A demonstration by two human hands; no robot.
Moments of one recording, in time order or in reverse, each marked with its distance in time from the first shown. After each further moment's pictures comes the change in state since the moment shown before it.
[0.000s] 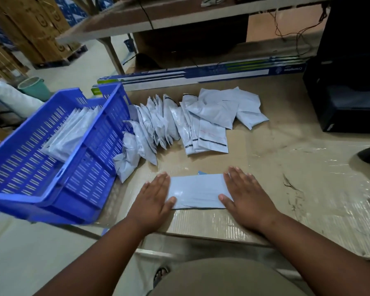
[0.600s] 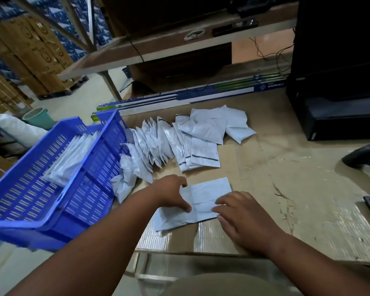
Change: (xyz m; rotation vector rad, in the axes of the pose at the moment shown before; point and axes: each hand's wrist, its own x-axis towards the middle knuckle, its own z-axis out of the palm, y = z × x) left_hand 0.092 0.076 -0.101 0.101 -0.312 -0.002; right_hand -0.046 -0.009 -0.042 0.178 0.360 -0.319
